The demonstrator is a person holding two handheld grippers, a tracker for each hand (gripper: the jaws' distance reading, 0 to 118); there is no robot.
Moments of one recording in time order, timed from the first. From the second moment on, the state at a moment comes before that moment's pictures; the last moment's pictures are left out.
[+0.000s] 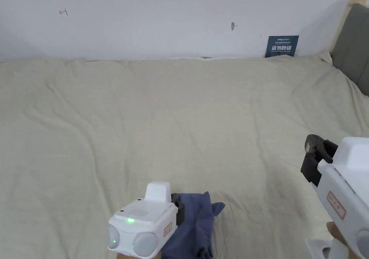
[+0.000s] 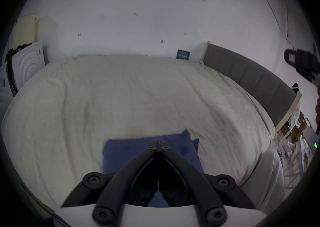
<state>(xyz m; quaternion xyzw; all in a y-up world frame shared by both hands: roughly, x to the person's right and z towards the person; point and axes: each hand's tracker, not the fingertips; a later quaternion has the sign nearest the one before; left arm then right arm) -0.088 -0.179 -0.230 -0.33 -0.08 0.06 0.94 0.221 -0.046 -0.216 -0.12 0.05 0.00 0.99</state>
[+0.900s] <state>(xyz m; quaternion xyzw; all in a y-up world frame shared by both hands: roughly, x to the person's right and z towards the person) -0.023 -0.203 -0.231 -0.30 -0.12 0.00 0.94 0.227 -0.047 -0.213 -0.13 0.04 0.00 0.99</state>
